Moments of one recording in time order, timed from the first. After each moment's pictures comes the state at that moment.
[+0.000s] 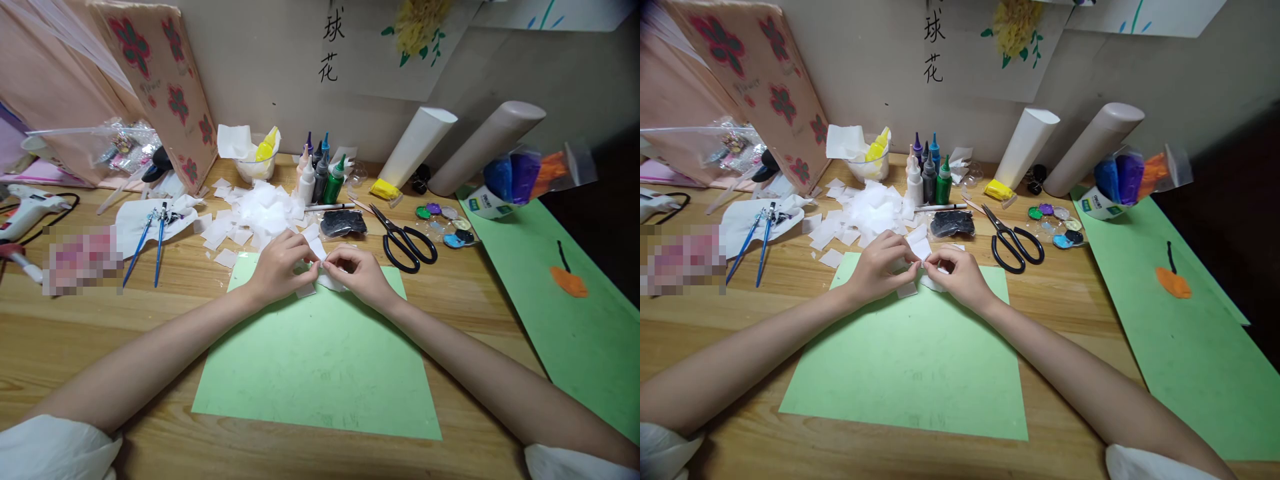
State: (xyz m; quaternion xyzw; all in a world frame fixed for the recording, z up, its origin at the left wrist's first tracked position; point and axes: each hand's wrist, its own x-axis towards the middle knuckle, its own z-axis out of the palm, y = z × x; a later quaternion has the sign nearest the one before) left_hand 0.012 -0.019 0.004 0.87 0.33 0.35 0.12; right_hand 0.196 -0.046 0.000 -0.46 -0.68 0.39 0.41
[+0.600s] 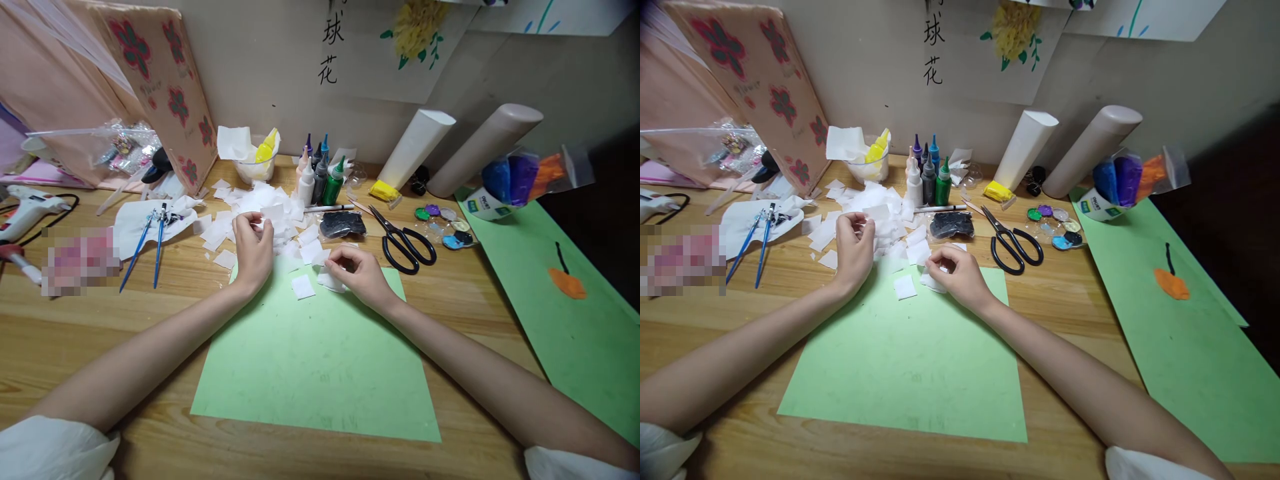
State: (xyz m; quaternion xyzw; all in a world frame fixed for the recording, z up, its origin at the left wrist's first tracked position) left_hand 0.001 0.005 -0.005 0.56 0.60 0.54 0.19; right_hand 0.196 -0.046 -0.002 -0.49 -0.66 0.38 0.41
